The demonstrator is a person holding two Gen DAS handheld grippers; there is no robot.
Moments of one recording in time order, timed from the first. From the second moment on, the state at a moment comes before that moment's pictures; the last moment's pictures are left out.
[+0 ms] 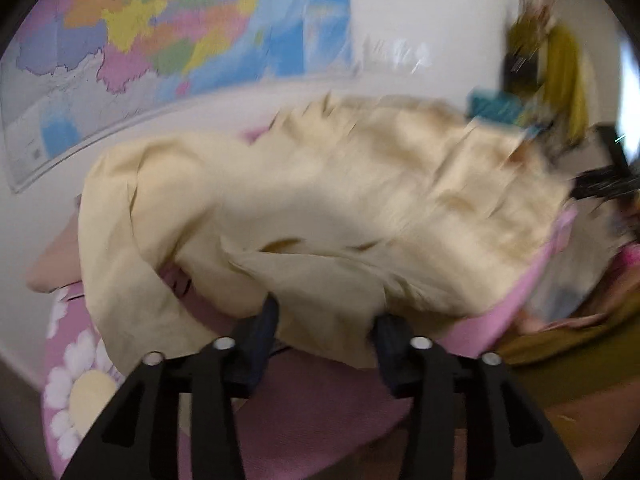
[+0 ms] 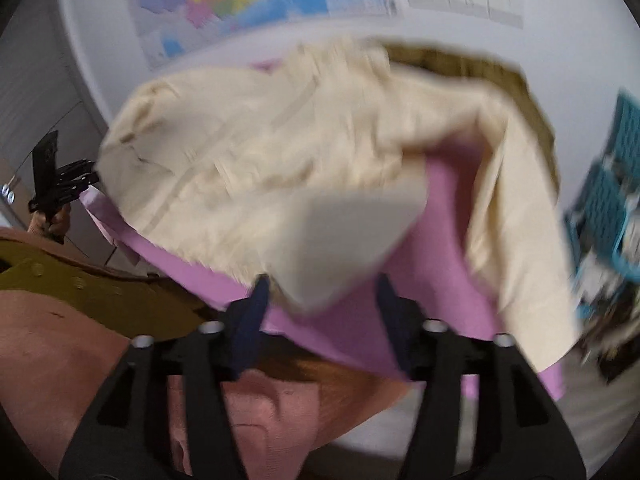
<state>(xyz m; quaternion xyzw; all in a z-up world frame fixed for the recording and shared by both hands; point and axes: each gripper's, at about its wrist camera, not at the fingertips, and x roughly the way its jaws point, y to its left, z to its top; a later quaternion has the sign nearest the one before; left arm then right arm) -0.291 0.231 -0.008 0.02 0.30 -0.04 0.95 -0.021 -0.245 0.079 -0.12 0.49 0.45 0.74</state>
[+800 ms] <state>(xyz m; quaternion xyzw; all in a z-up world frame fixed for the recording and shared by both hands) -0.061 0.217 -0.003 0.07 0.36 0.01 0.93 0.141 0.053 -0.042 -0.25 0.47 0.37 0.76</state>
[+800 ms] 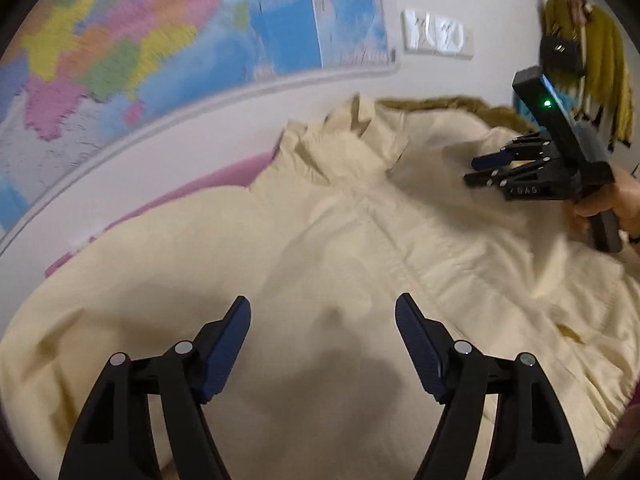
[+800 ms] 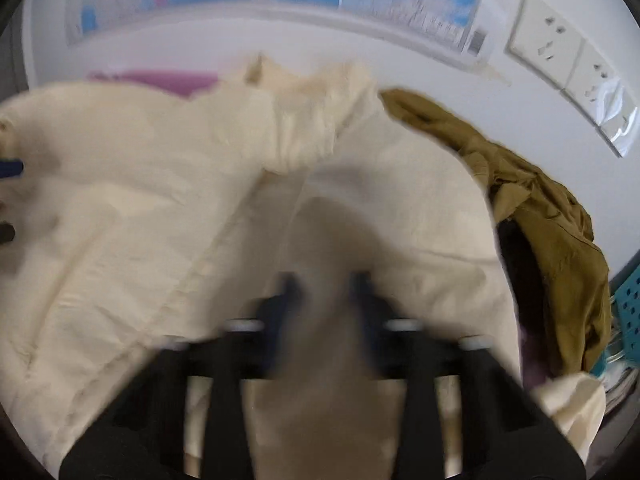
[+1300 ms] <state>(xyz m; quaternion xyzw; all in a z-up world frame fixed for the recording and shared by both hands) 0.007 0.297 -0.010 0.07 0.36 0.20 0.91 0.200 0.039 -0.023 -0.13 0.46 0.38 0.79</state>
